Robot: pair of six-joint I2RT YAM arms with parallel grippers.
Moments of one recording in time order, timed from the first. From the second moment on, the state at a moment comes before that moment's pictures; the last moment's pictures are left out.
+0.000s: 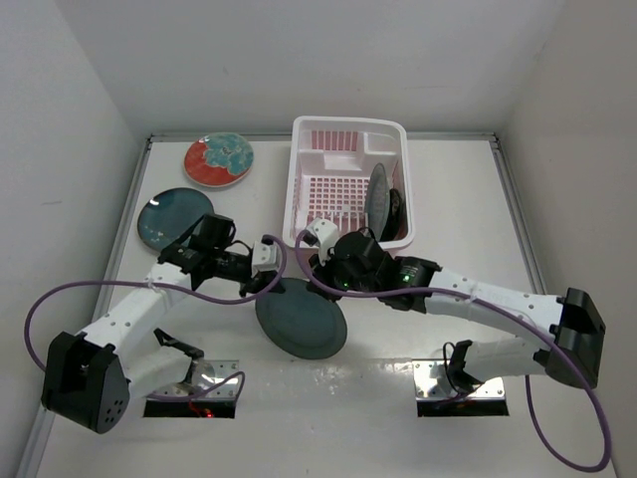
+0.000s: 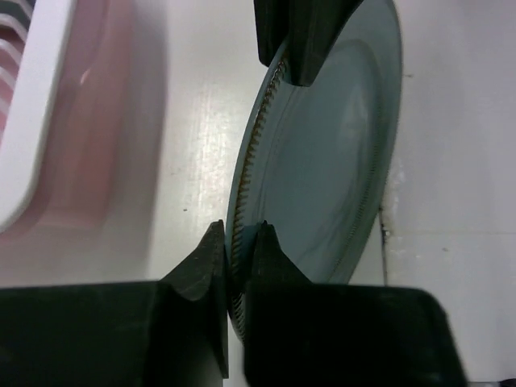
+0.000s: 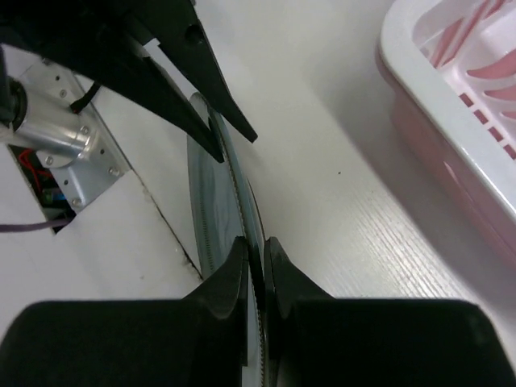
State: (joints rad) left arm -0.35 1.08 0.71 -0.55 0.98 0.84; right arm 1.06 1.27 0.91 -0.23 0.00 0.26
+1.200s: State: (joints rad) left arm -0.19 0.90 0.98 -0.31 0.70 0.46; right arm 1.03 1.31 1.31 -0.53 0.18 0.17
